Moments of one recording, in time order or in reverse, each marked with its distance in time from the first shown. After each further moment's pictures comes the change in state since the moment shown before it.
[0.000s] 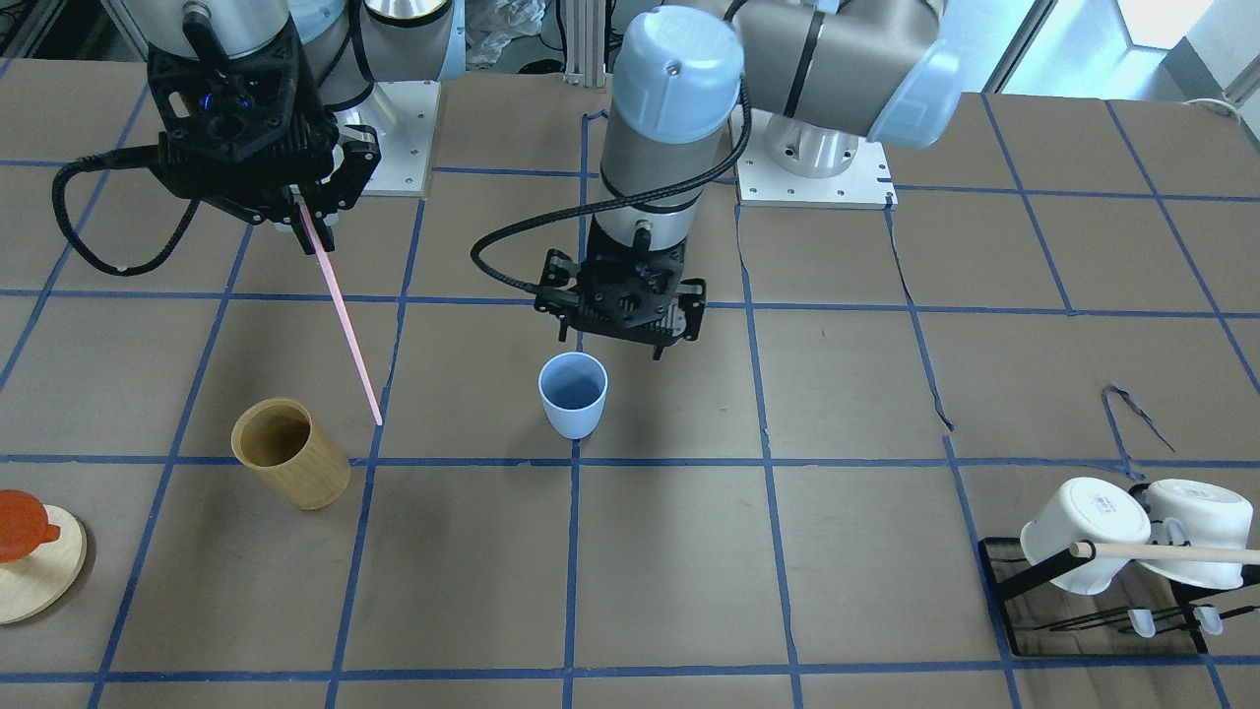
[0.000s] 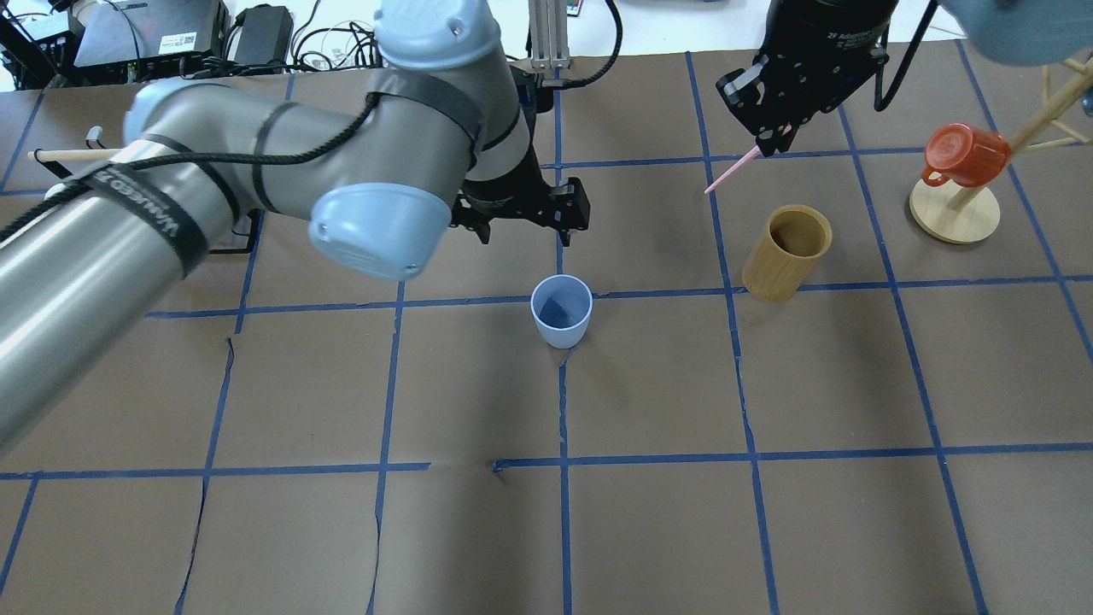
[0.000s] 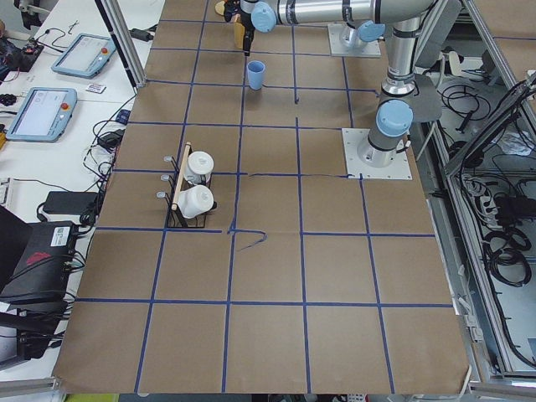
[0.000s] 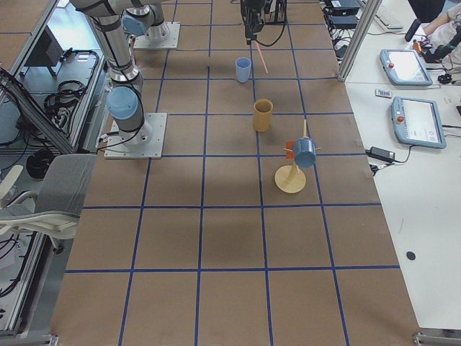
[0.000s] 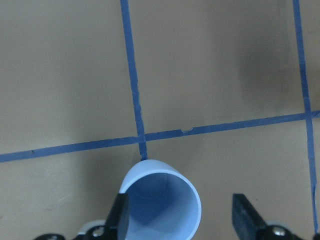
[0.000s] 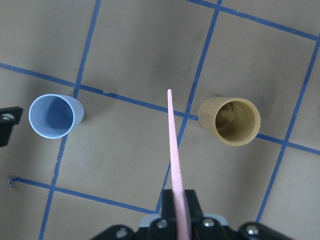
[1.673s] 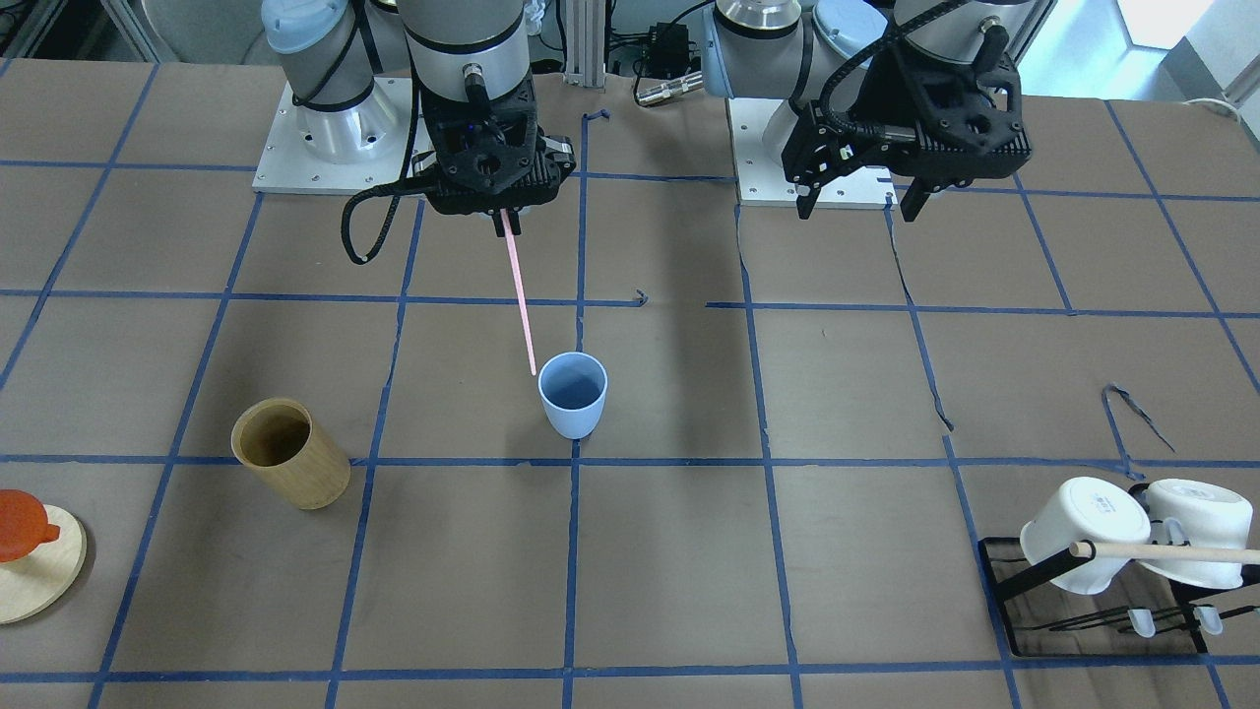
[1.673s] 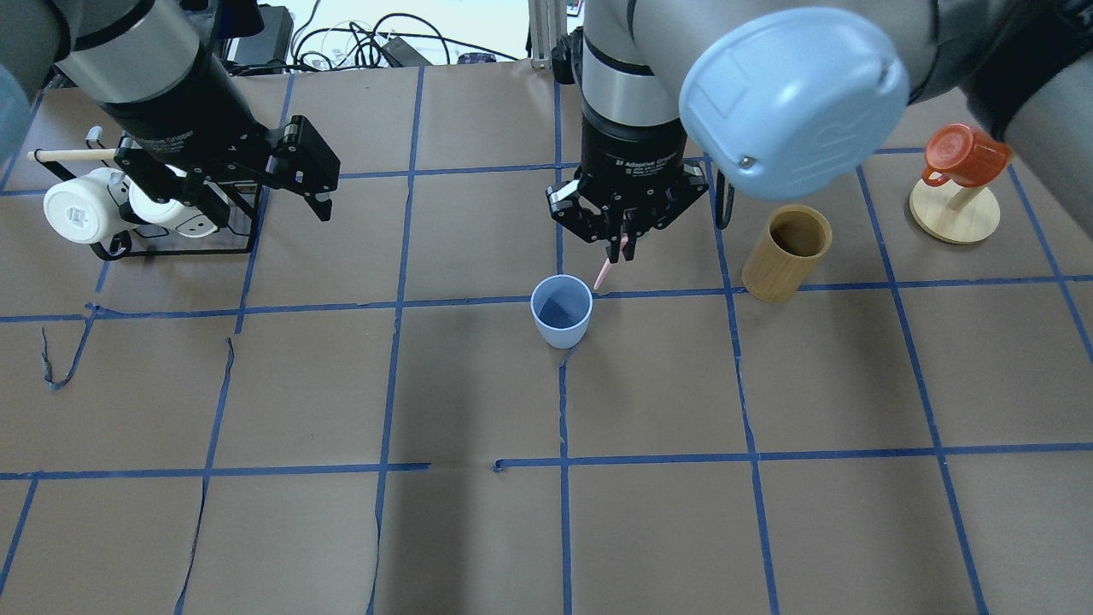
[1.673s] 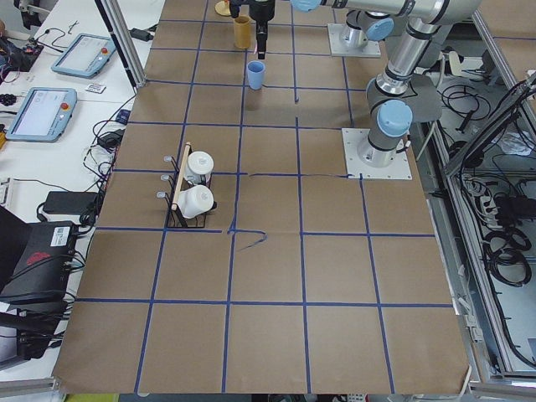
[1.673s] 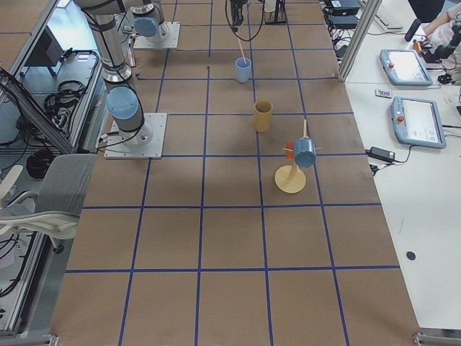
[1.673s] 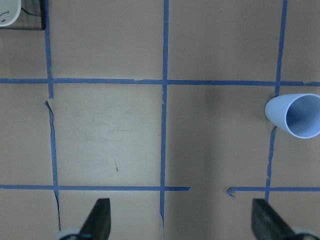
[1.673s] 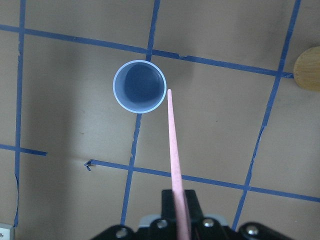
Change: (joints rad) left arm 0.304 0.260 0.059 -0.392 0.075 0.147; right arm 0.252 0.056 0.069 -0.005 0.073 0.350
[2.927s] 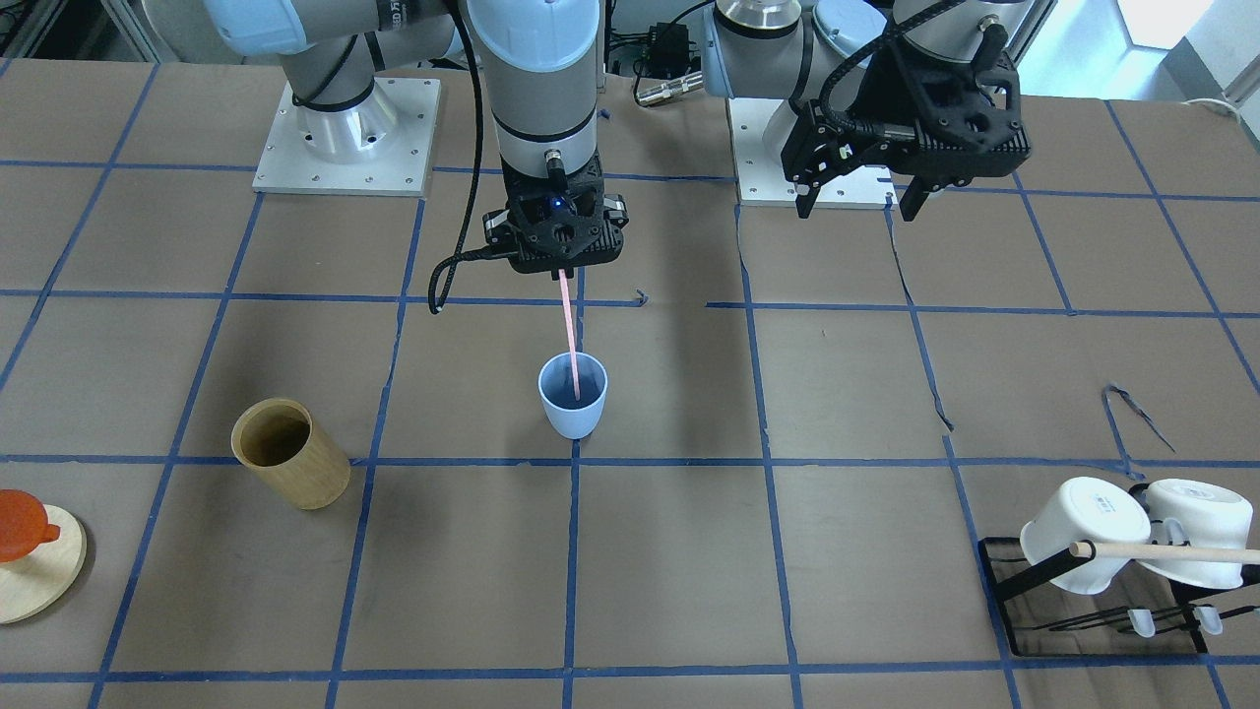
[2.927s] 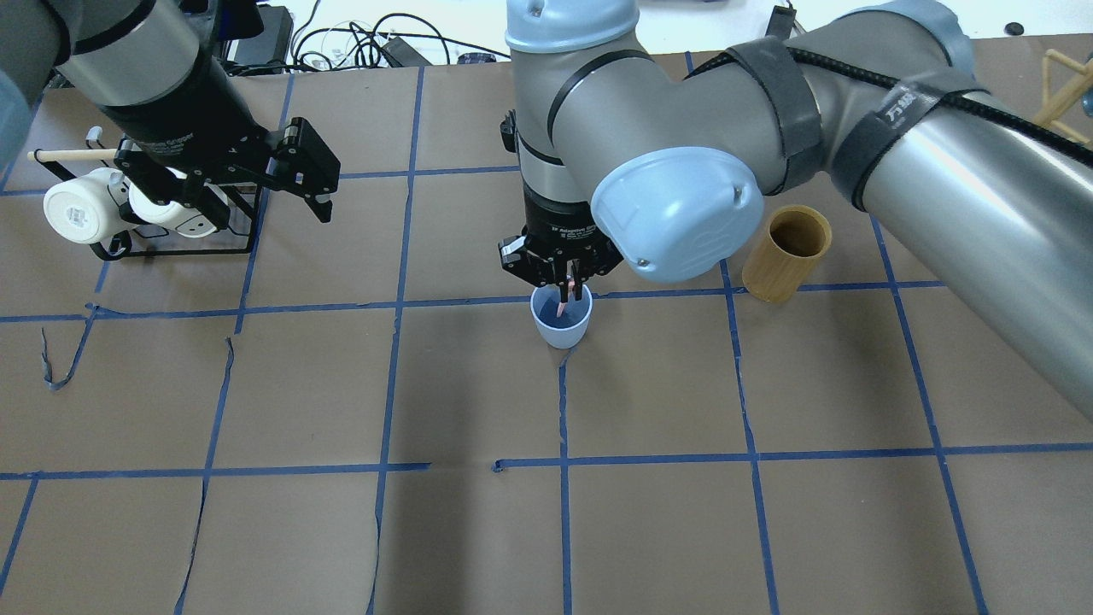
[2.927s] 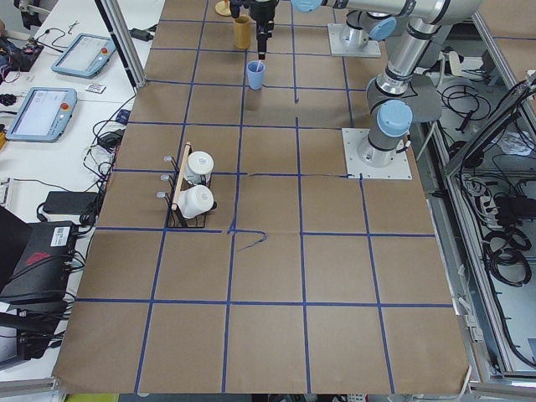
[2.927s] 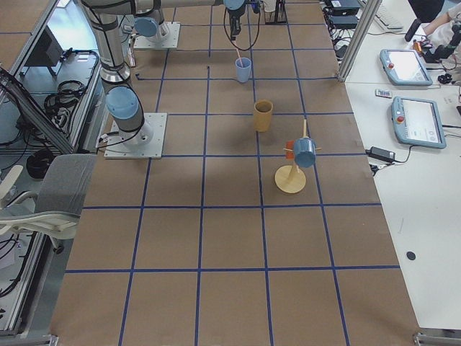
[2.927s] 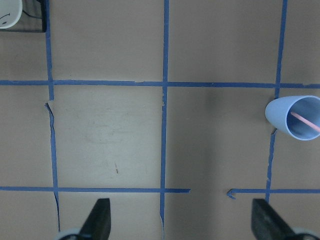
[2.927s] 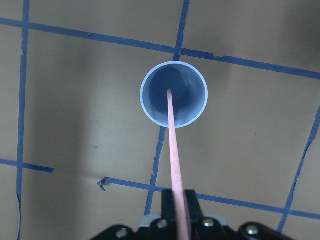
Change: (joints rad) left arm 0.000 0.005 -0.006 0.004 -0.001 -0.001; right arm 0.068 0.062 0.109 -0.193 0.011 0.064
